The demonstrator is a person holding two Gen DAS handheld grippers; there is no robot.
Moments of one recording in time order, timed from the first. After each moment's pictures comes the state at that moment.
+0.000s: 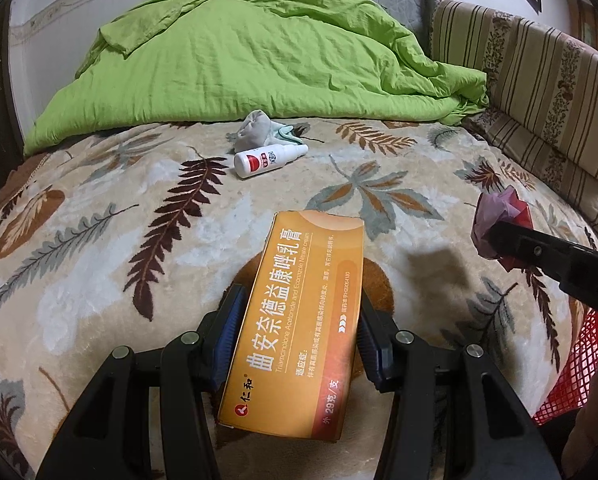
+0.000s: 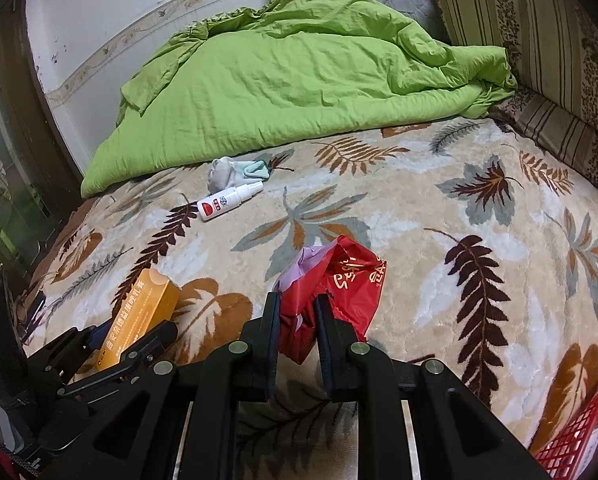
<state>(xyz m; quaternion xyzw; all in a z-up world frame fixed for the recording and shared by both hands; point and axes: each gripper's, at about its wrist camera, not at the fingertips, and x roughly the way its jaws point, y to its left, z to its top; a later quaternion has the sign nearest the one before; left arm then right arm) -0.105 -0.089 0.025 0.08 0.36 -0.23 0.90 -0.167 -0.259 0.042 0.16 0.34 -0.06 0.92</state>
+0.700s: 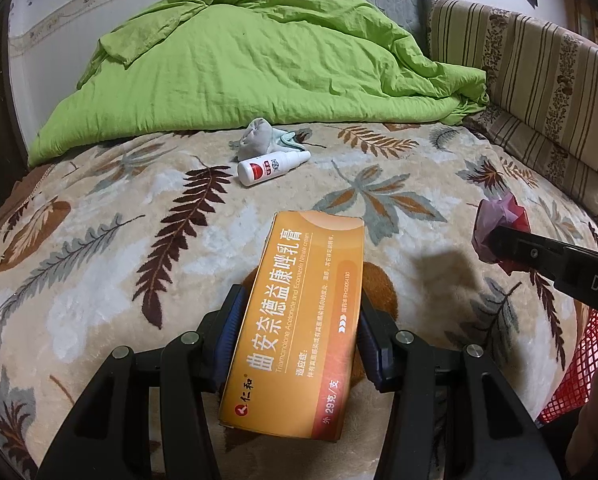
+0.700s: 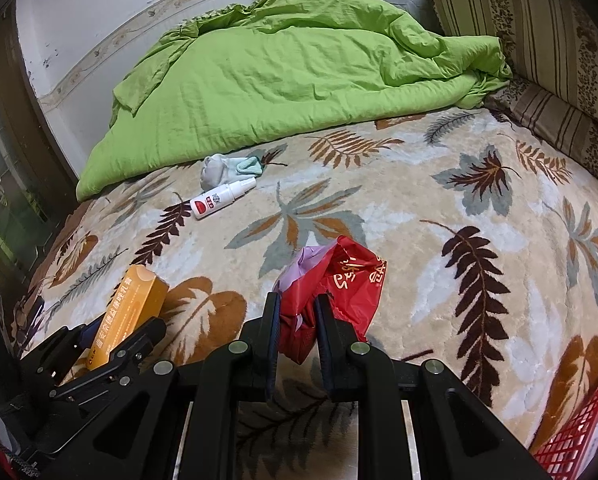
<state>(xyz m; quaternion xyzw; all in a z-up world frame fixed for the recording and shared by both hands) -0.106 -0.090 0.030 0.10 0.34 -0.23 0.91 -0.165 -0.264 0.037 0.17 0.35 -0.07 0.92</state>
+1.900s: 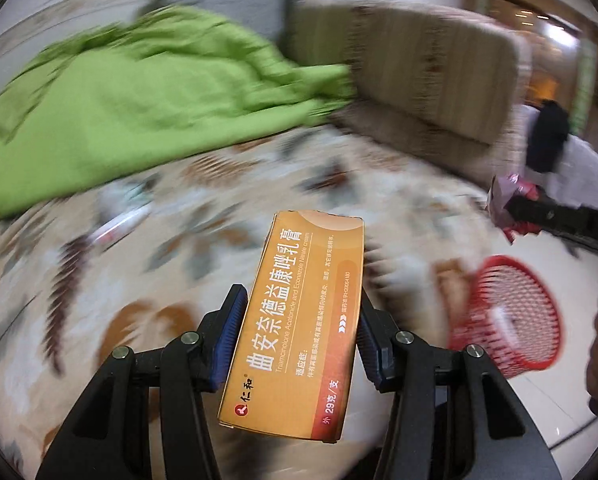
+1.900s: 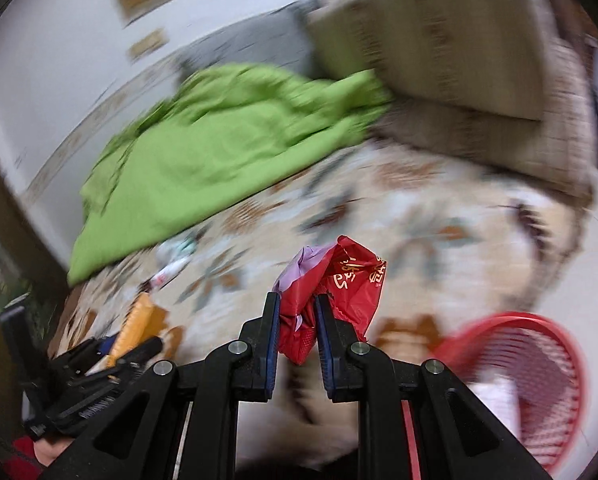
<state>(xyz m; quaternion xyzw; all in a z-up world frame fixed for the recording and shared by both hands) -0.181 -0.179 0.094 0.13 0.32 -0.44 0.83 -0.352 -0.390 0.114 0.27 0.26 -0.18 0.91</state>
